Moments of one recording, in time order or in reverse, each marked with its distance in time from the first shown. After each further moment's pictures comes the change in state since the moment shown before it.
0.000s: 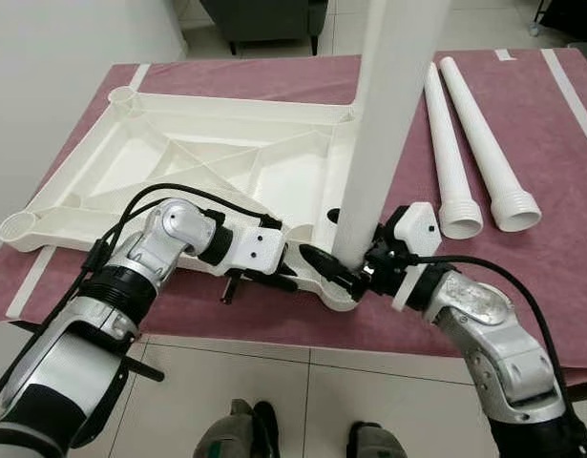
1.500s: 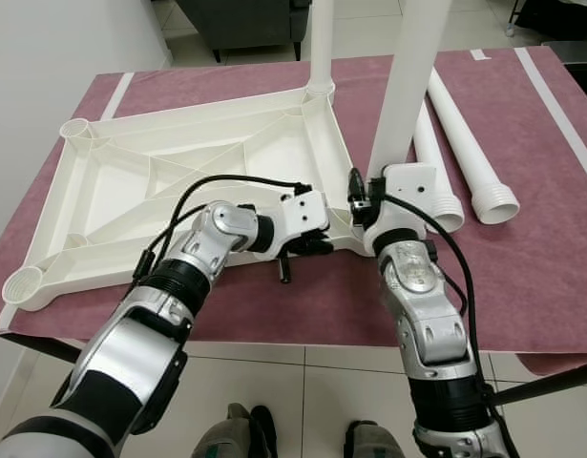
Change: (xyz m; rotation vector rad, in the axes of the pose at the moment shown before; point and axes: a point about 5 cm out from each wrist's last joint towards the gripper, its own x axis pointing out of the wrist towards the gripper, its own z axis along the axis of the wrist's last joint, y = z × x) left arm 0.047 0.039 0.004 -0.322 -0.020 0.339; right arm 0.022 -0.036 -0.035 0.076 0.106 -0.937
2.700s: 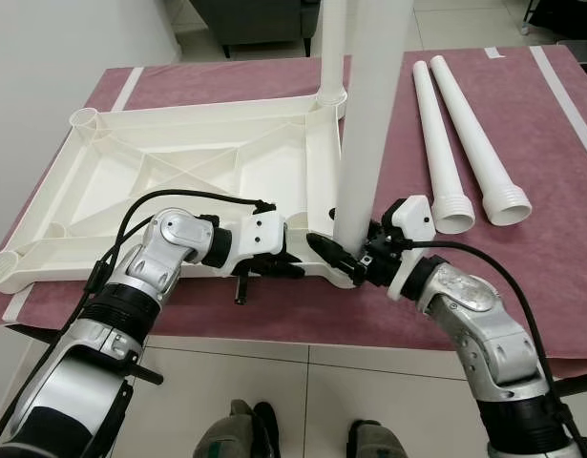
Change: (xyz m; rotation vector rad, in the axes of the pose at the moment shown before) left arm -0.050 -0.021 -0.013 0.069 -0.035 -0.160; right arm -0.027 0.001 0.003 -0.007 -0.039 0.762
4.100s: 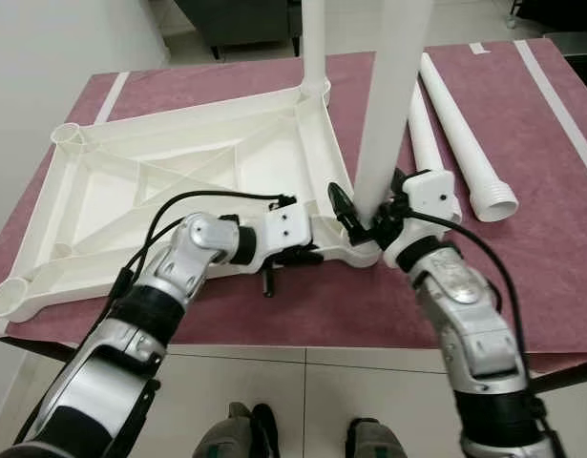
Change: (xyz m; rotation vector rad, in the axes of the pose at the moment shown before) left arm 0.014 -0.001 0.003 -0.018 0.001 0.100; right arm 0.000 -0.009 0.033 -0.107 -0.123 -0.229
